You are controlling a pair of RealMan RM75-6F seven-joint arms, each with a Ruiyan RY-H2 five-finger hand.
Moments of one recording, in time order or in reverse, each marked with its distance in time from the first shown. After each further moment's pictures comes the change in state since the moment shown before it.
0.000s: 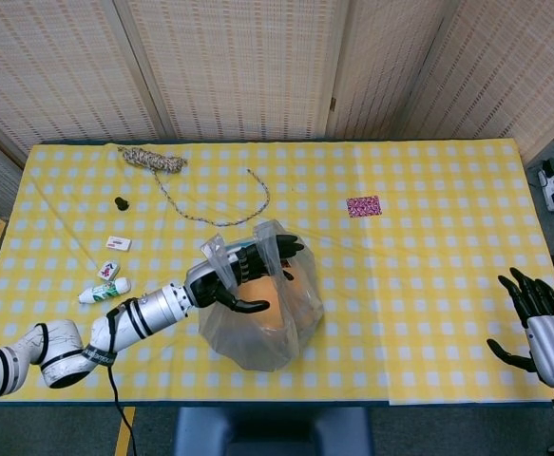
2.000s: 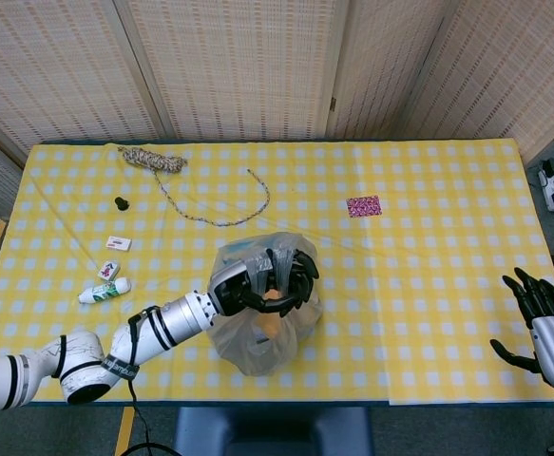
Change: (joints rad) left arm -0.020 0.000 -0.137 -0.191 -0.222 -0.092 0.138; right arm -0.008 0.009 0.002 0.005 -0.005 0.011 0.025
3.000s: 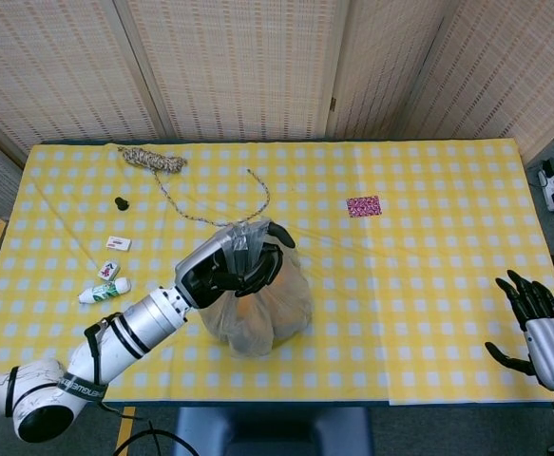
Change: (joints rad) left arm 0.147 0.218 -0.280 -0.307 -0.399 -0.092 0.344; right arm 0.001 0.000 -0.010 -0.012 -0.021 0.000 -0.006
